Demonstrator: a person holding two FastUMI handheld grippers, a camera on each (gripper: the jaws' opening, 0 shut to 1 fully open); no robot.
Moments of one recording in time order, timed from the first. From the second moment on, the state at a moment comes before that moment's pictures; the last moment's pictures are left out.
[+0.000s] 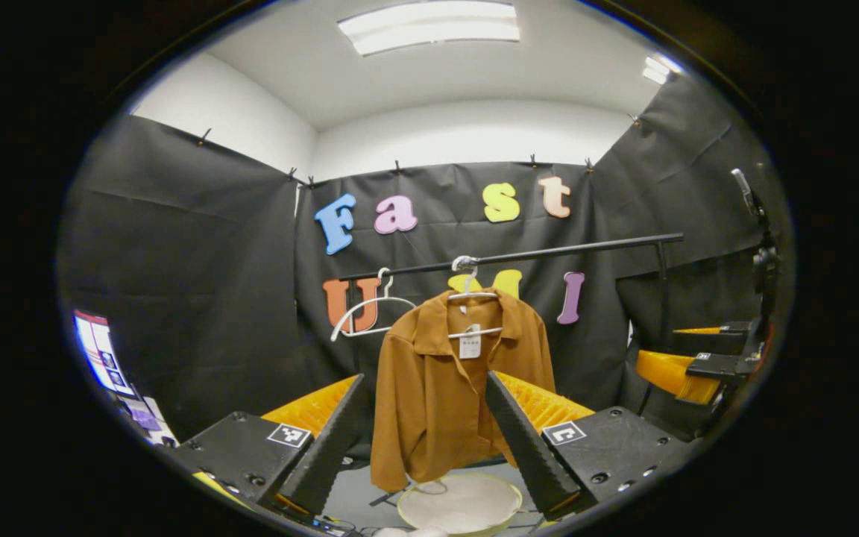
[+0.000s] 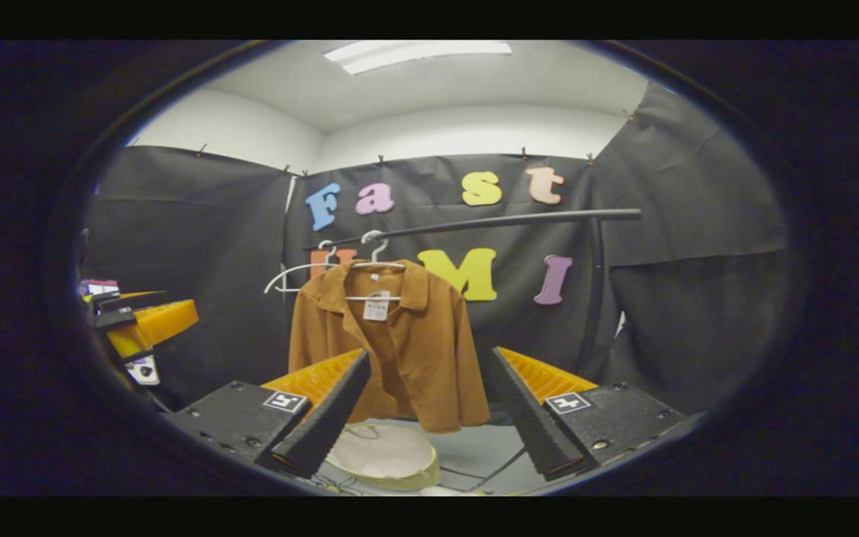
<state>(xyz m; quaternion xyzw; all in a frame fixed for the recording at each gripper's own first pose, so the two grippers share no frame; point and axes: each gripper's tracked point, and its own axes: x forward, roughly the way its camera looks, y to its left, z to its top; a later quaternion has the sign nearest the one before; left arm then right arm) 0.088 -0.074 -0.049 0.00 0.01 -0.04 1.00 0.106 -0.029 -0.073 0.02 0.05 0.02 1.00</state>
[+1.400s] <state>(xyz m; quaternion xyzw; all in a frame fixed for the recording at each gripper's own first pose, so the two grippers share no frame) 0.392 -0.099 -0.145 -0.03 0.07 0.03 1.00 0.448 0.039 -0.124 0.05 0.11 0.14 0.98</state>
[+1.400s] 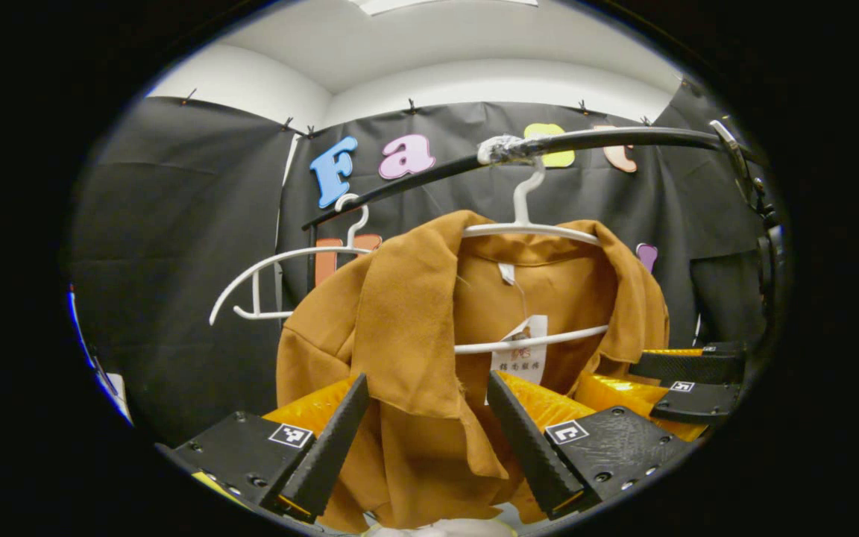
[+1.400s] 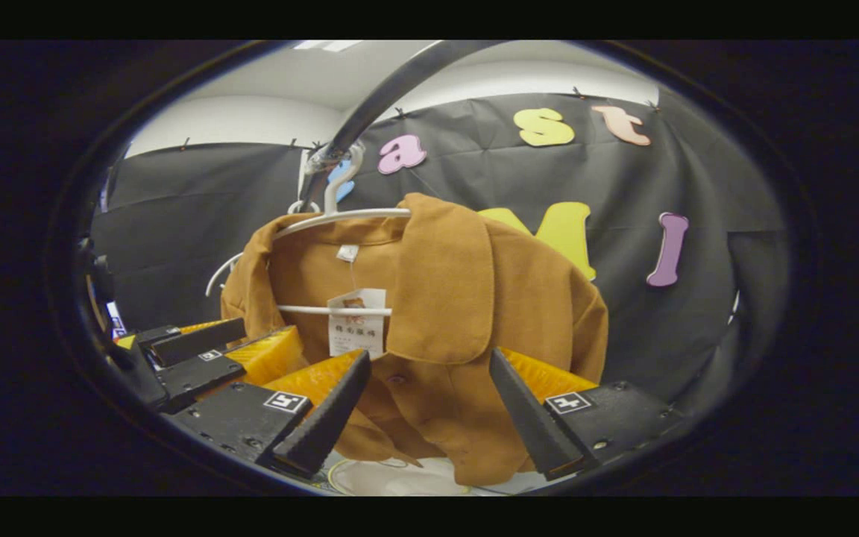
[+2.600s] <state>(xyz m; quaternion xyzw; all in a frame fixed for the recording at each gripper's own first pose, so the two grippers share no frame) 0.424 -0.084 -0.187 -0.06 0.14 0.02 0.99 0.515 0.016 -0.154 0.13 0.15 0.22 0.96</state>
